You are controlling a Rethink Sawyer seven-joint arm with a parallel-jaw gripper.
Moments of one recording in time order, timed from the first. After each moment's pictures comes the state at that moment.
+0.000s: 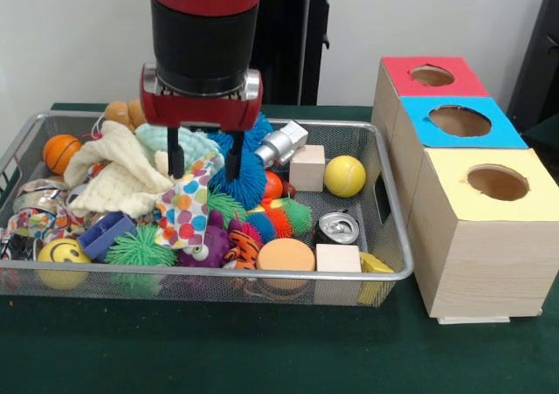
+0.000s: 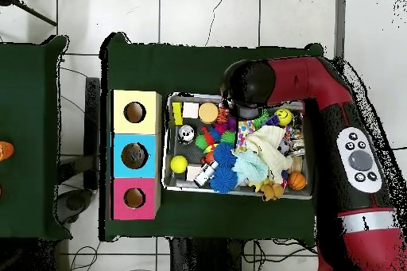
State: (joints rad) arm -0.64 -0.56 0.63 1.25 -0.68 1.17 1.80
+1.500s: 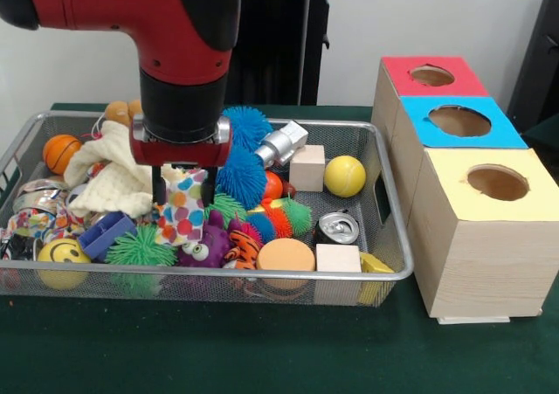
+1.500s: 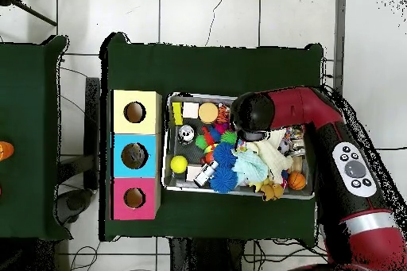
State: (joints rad) arm -0.70 -0.50 0.60 1.39 -0.79 1.02 1.80
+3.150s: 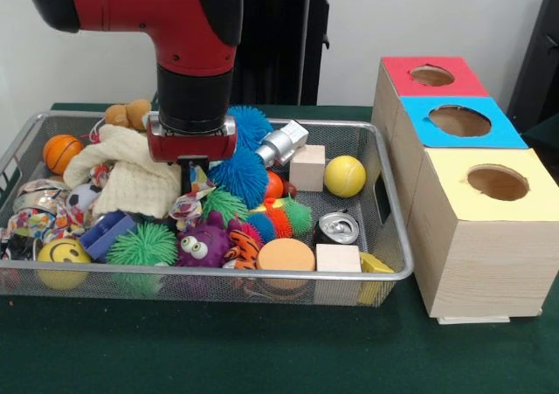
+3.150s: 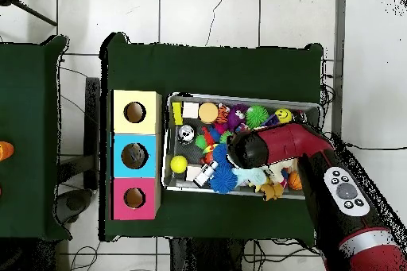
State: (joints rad) arm -0.69 -0.53 0.47 1.60 -0.82 0.65 1.80
